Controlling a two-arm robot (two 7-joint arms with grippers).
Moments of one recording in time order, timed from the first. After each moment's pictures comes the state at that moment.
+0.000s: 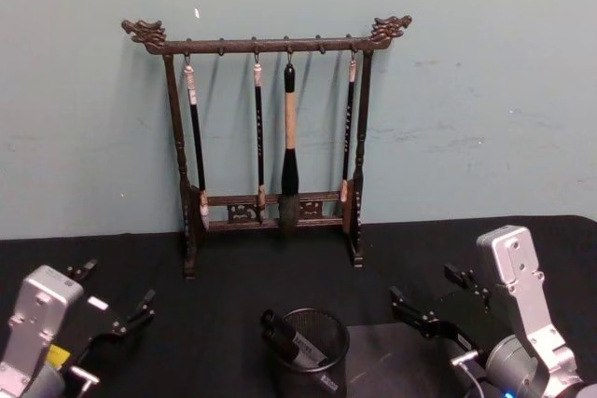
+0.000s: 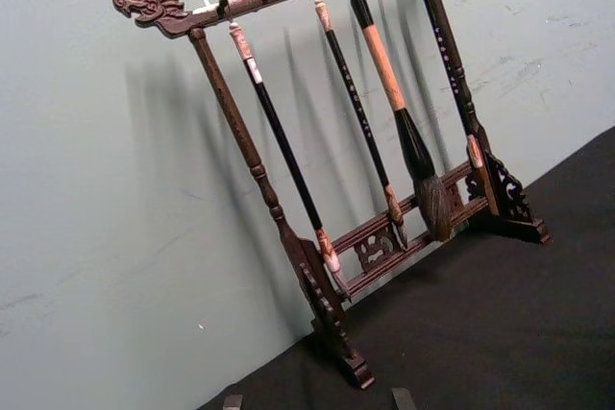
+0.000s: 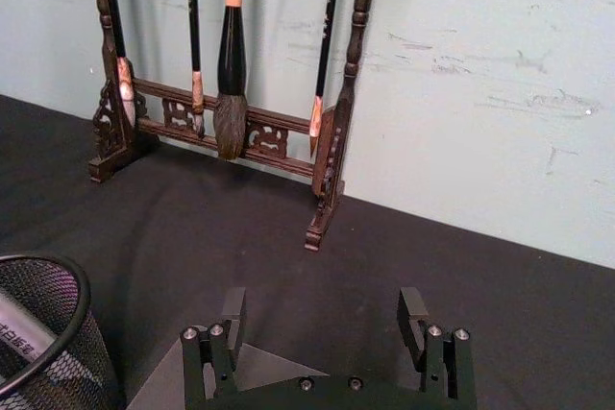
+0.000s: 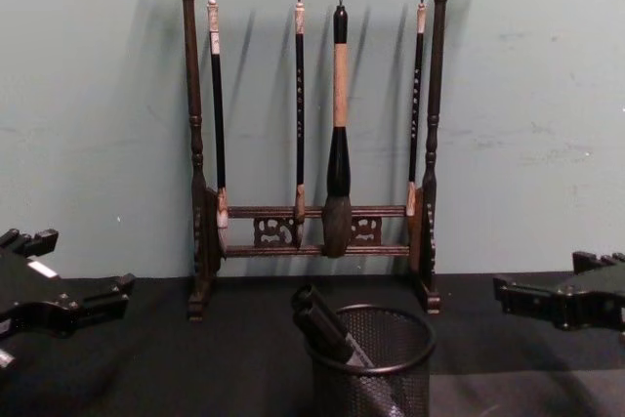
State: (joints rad) left arm -0.20 0.60 0.45 -1.41 -0.25 -0.12 0.03; right arm 0.15 0.28 -0.24 -1.53 0.15 0.20 0.17
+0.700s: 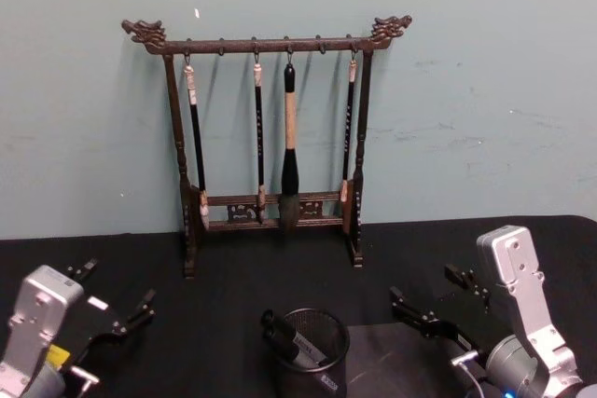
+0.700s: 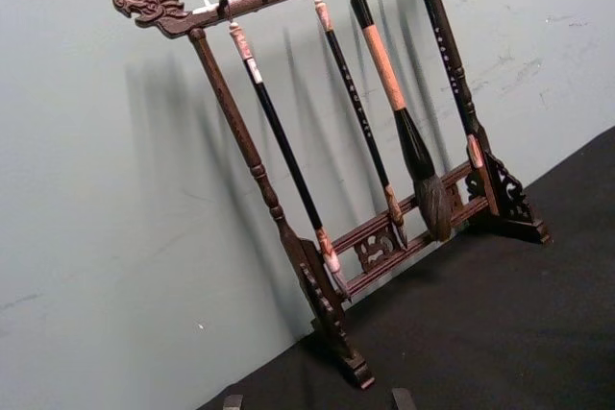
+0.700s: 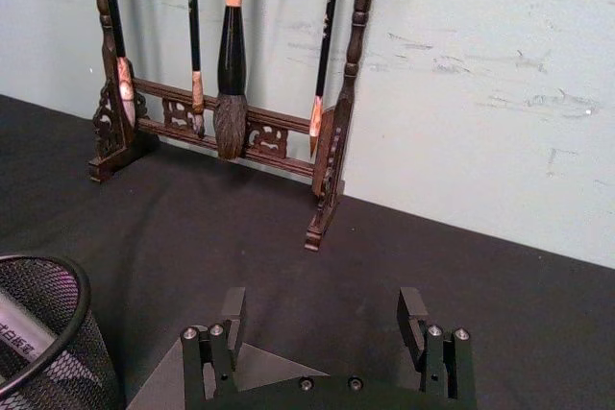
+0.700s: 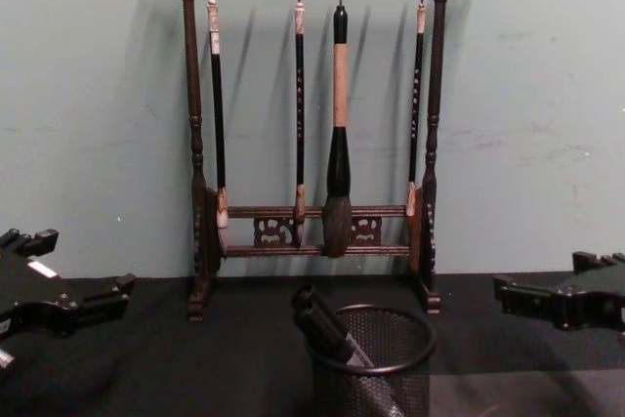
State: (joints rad) left arm -0.20 0.60 0.45 -1.41 -0.25 -0.12 0.03; right arm 0.15 0.28 -0.24 -1.52 0.15 0.20 0.17
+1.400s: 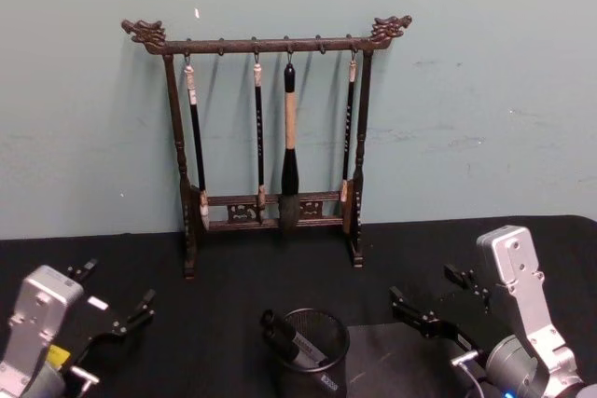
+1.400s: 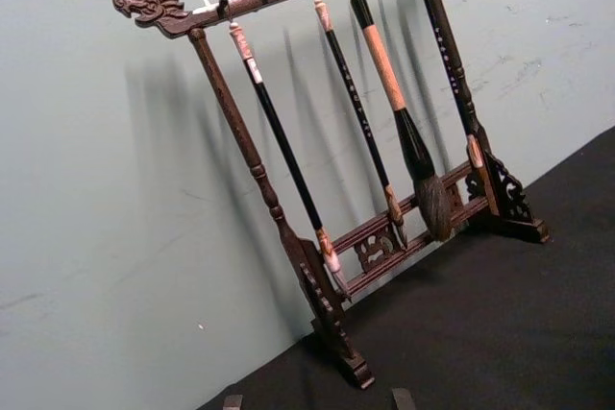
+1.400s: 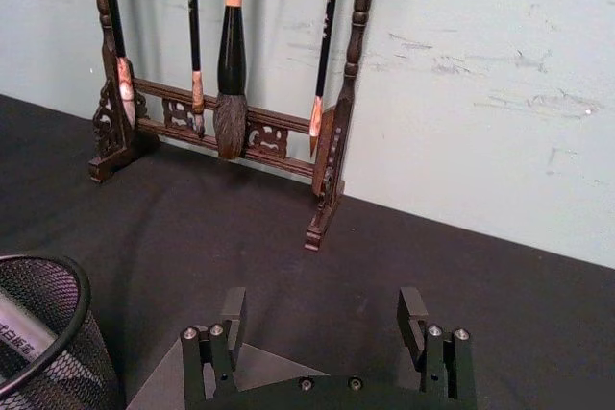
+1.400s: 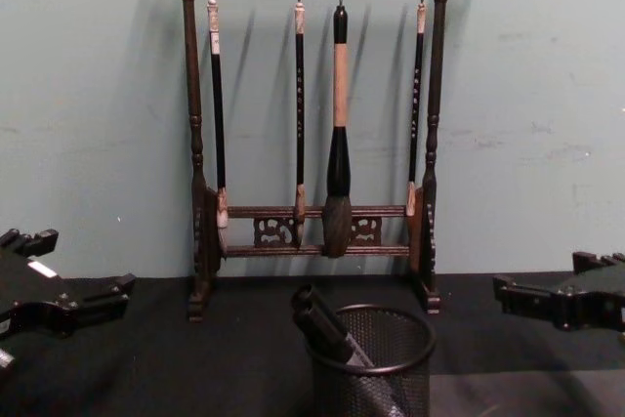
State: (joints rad) left arm -0.20 0.60 0.45 -1.41 -0.25 -0.12 0.03; right arm 0.15 0.28 -0.24 -1.52 0.15 0.20 0.17
